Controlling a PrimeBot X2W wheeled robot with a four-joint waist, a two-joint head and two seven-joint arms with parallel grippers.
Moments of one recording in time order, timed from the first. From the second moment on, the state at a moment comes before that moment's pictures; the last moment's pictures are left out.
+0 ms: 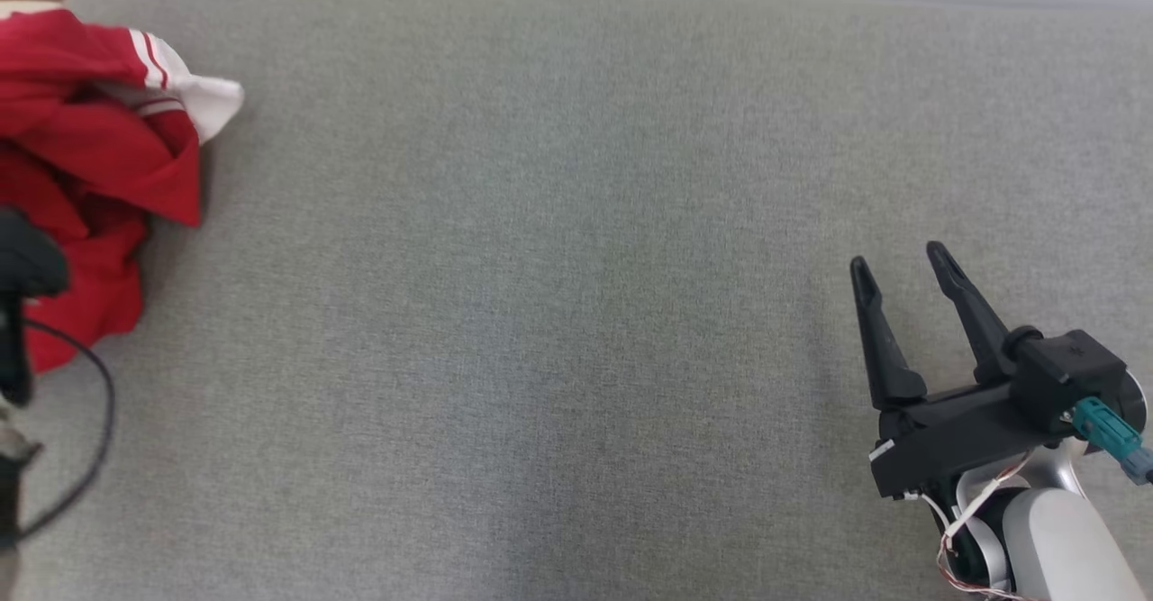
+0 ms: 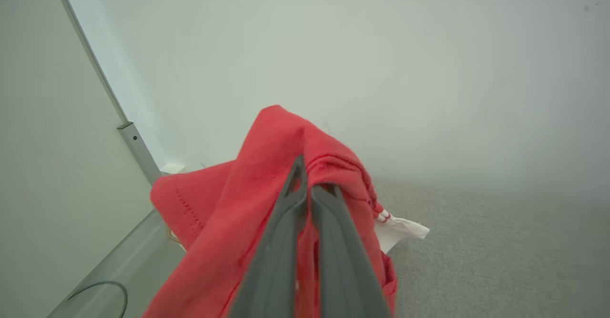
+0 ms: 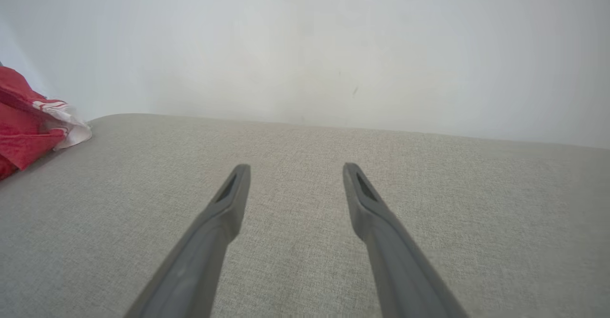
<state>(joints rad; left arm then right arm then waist) -0.89 0.44 -0.09 0.58 -0.39 0.10 -0.14 -0.25 -0.21 0.22 -0.09 0.17 0.13 -0.03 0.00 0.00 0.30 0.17</state>
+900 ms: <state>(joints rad) -0.38 0.18 -0.52 -0.13 -0.31 0.16 0.02 -0.21 -0.14 0.14 -0.08 0.17 0.13 -0.06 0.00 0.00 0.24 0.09</state>
